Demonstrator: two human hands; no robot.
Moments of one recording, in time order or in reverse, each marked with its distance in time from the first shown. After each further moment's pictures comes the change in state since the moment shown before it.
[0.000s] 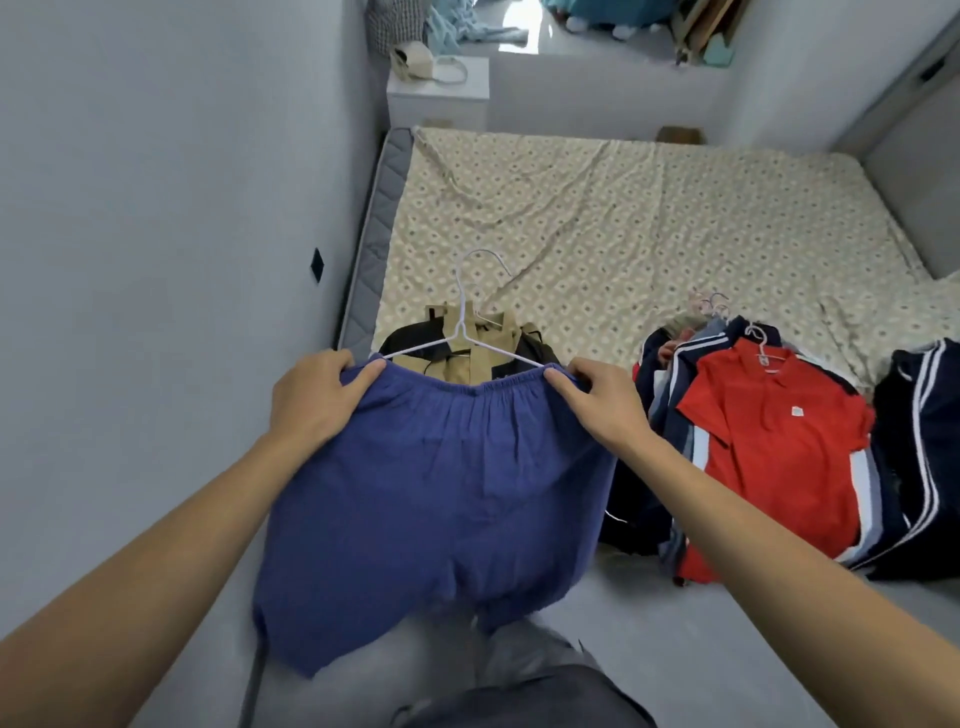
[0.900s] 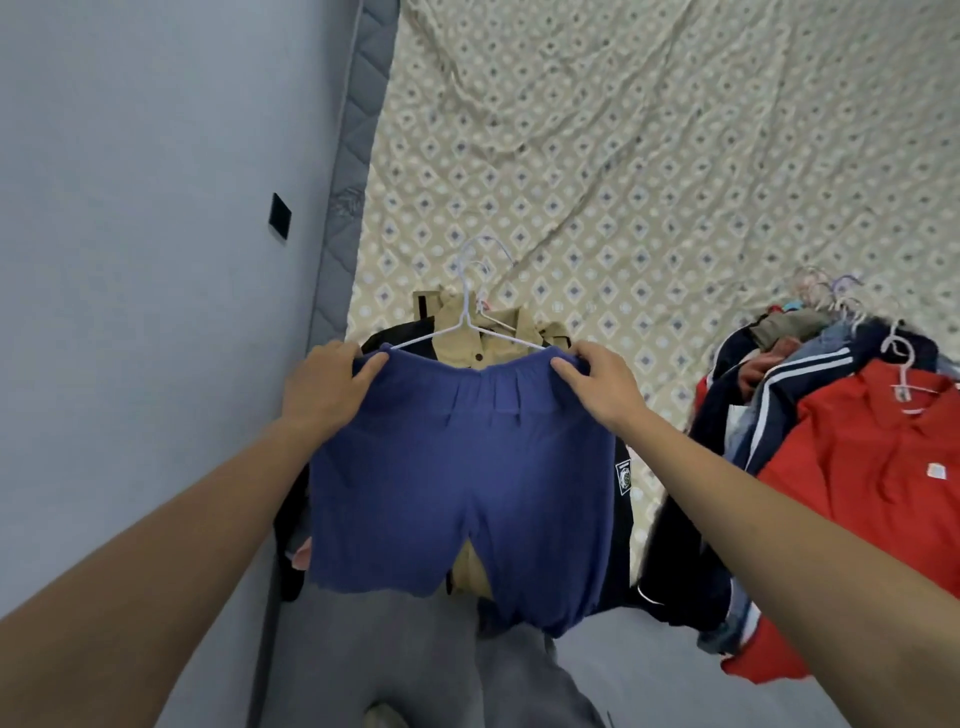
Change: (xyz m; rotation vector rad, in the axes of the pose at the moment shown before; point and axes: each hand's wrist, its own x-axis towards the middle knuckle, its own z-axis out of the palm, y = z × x) left_hand 0.259 -0.016 0.196 0.141 -0.326 -0.144; right_hand 0.285 0.167 0.117 0.035 -0.306 0.268
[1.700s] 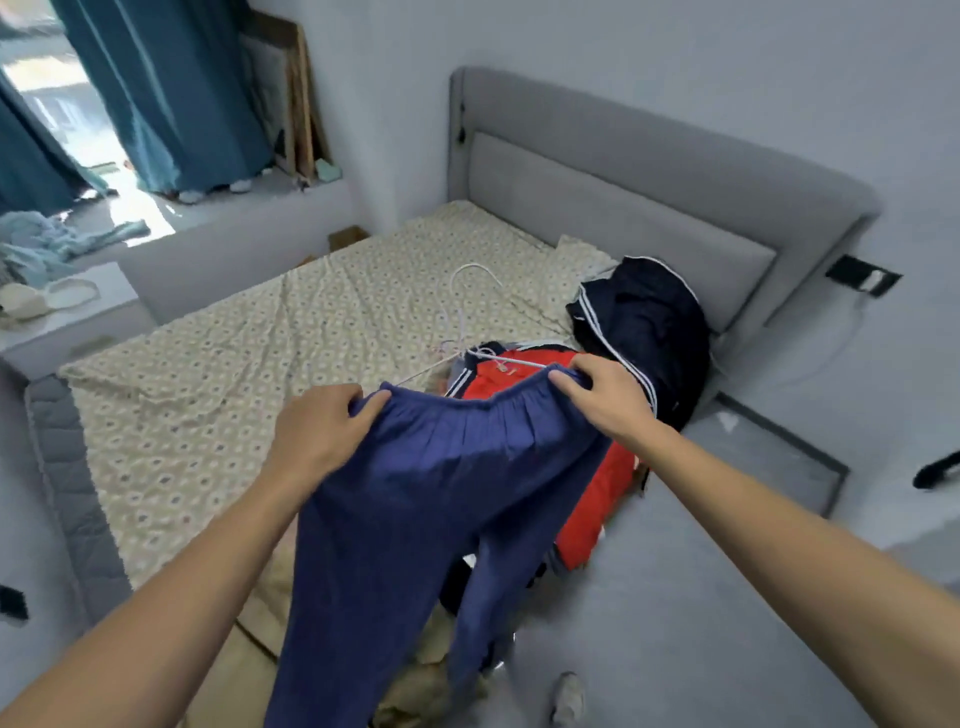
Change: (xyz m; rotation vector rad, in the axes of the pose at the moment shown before) left_hand -0.280 0.310 -0.130 0.027 0.179 0.914; right_hand -0.491 0.055 -0.232 -0.161 0.942 0.169
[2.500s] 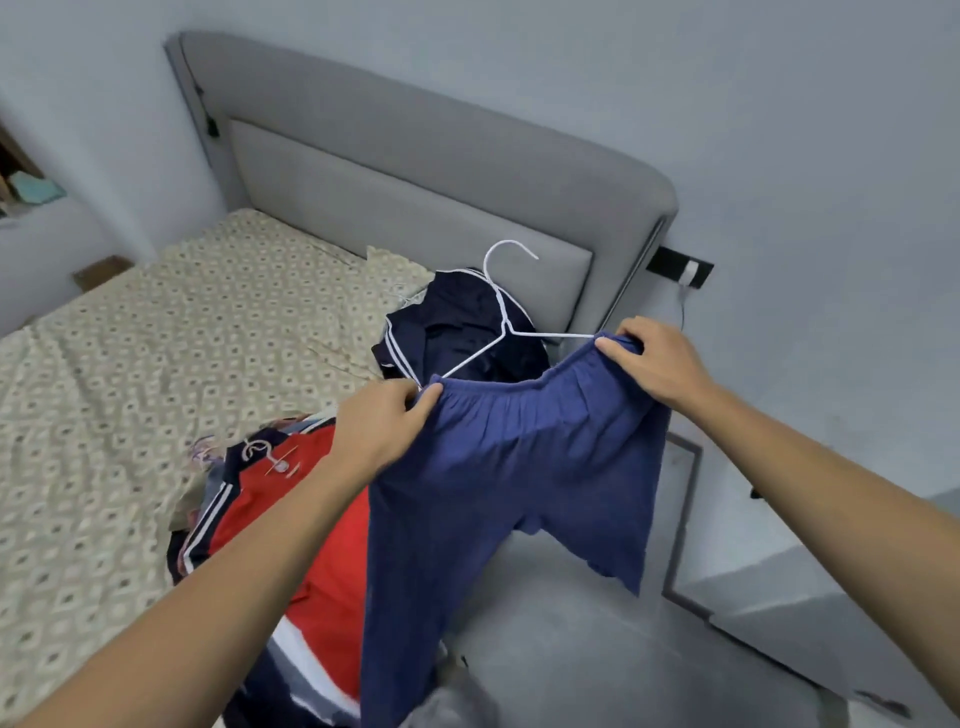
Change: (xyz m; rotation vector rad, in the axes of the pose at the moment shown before) left_hand 0.280 0.484 0.279 -0.123 -0.189 0.346; right_hand 0.188 0.480 -0.255 -0.175 0.086 0.317
